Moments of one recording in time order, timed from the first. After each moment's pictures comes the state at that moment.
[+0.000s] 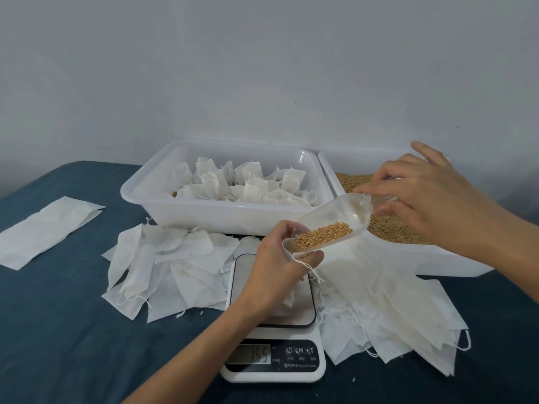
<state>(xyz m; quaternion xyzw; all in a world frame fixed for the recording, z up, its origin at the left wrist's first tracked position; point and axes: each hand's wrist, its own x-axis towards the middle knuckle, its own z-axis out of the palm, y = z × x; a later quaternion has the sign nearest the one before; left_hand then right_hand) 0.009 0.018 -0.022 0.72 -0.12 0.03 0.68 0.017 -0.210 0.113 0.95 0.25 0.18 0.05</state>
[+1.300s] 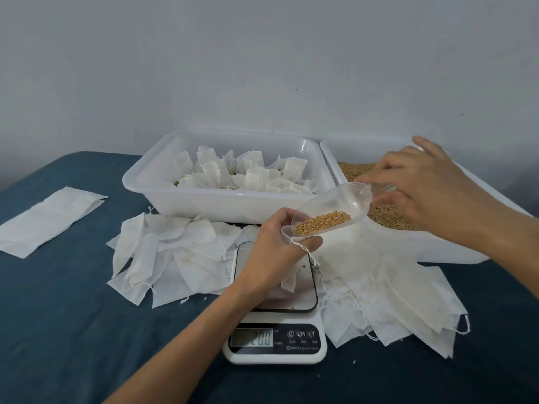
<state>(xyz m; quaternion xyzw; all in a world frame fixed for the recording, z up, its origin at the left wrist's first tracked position) 0.011 0.023 -0.015 0.73 -0.10 0.00 0.68 0.026 -0.216 0.097 0.95 0.25 0.18 0.03</state>
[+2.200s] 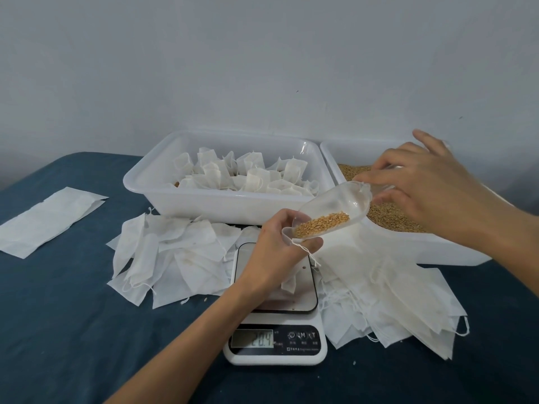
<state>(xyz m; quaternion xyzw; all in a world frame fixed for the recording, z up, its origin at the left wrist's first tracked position) 0.013 0.023 -0.017 0.73 -0.10 0.00 0.68 0.022 -0.209 0.105 0.94 0.27 0.21 0.05</state>
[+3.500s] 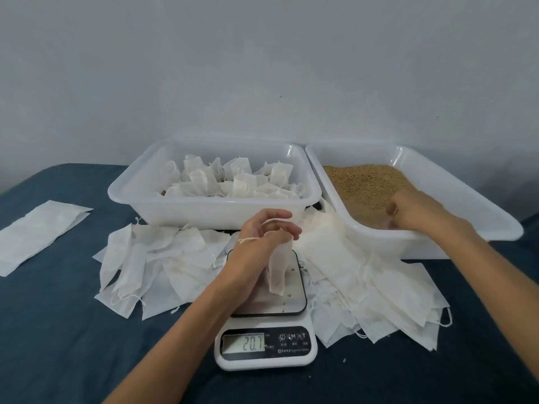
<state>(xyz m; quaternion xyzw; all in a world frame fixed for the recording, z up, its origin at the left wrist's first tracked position) 0.019 0.036 -0.016 0.65 -0.10 -0.04 0.75 0.097 -0.280 0.034 0.99 -0.09 -0.03 0.03</state>
